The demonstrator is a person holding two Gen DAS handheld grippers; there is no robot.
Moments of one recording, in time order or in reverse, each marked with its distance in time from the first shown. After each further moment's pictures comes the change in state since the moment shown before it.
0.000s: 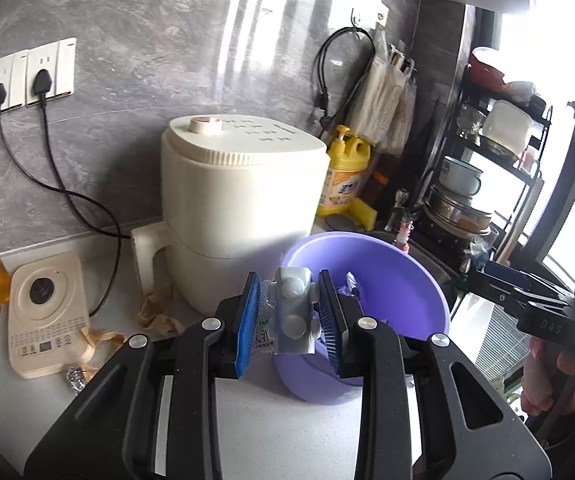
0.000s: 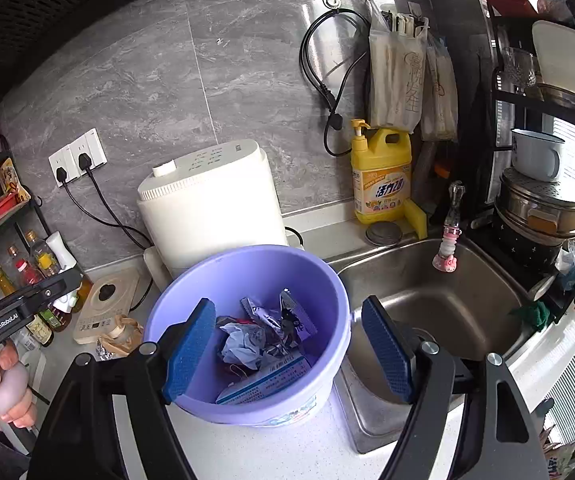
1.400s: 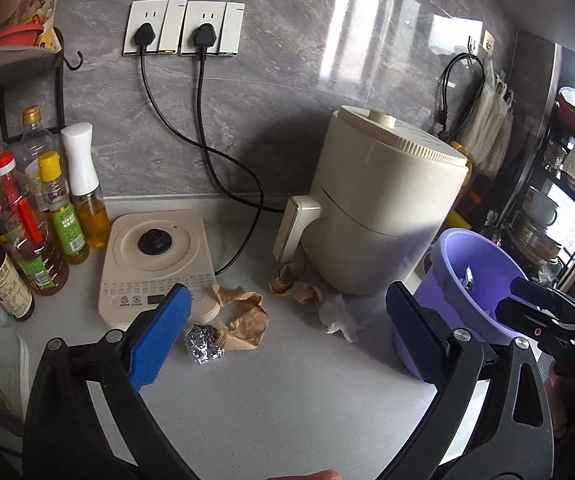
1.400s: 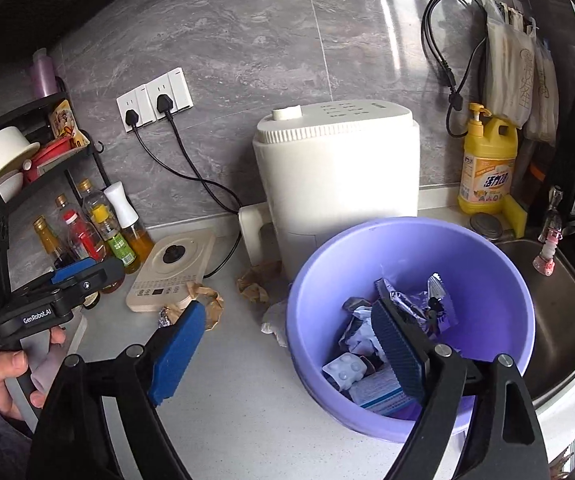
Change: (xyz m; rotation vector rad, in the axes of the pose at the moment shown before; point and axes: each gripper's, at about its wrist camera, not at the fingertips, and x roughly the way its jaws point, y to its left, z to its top) left arm -0.062 0.130 -0.050 -0.195 -0.018 0.285; right arm 0.047 0.127 -0.022 -0.133 0.100 0.221
